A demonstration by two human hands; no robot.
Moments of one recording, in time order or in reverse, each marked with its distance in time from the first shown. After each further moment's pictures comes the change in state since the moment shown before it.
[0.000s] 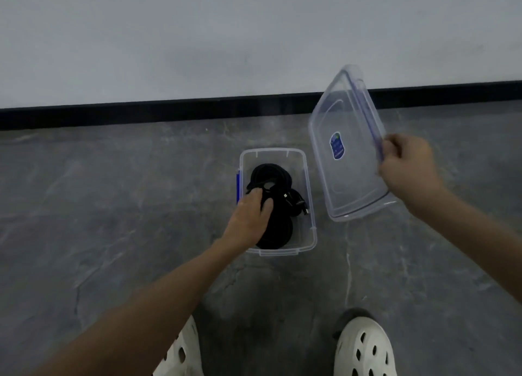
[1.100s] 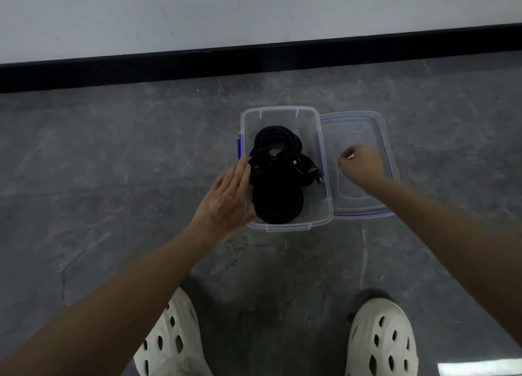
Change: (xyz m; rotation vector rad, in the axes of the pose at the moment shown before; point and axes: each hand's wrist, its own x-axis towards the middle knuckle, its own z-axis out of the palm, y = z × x) left_hand 0.005 -0.090 0.008 0.759 -0.017 0.374; right_hand 0.012 0.097 0.136 -0.201 -0.332 0.278
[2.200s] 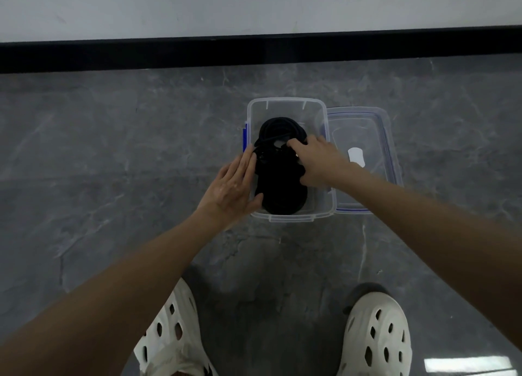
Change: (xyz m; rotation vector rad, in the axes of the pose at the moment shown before) left_hand 0.006 0.000 0.008 0.000 0.046 0.008; right_hand -0.024 -0.061 0.028 -0.727 -0.298 -0.591
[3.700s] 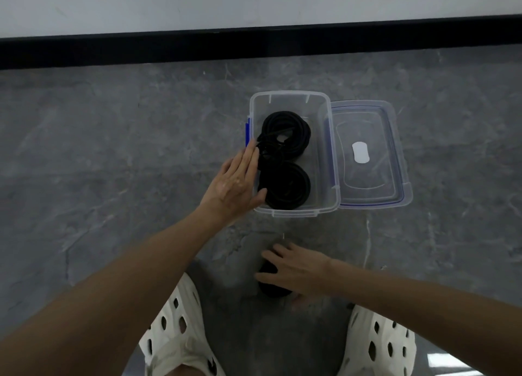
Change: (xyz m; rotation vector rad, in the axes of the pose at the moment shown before) left_hand -0.002 0.002 -0.003 0.040 -0.004 -0.007; right_hand -0.100 -0.076 0.117 -0.329 -0.296 -0.770
